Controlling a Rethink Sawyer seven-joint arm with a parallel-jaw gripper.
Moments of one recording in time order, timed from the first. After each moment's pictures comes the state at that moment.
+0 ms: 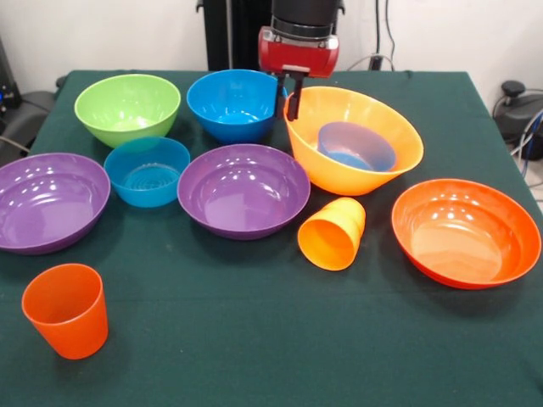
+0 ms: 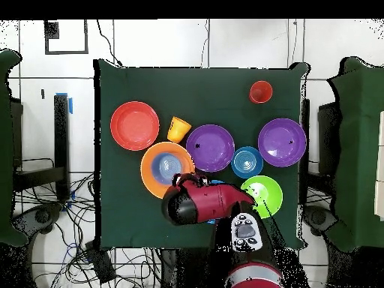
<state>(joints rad) -0.24 -0.66 -0.01 1.91 -0.43 0.12 1.99</state>
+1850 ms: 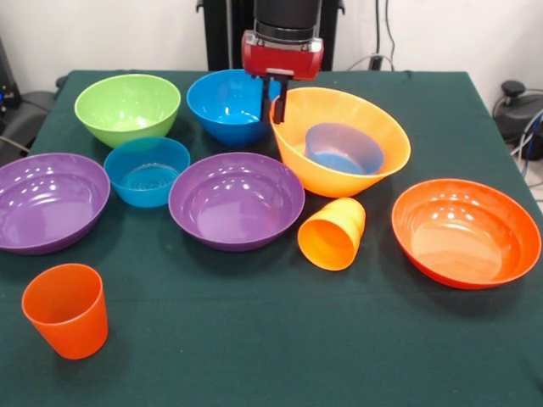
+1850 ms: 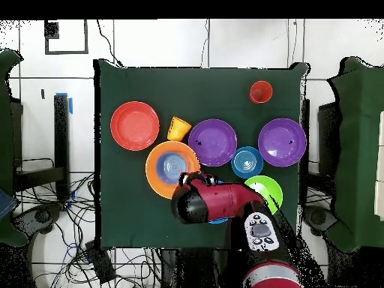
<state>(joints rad) -0.31 -0.66 0.03 1.91 -0.46 0.12 1.99</state>
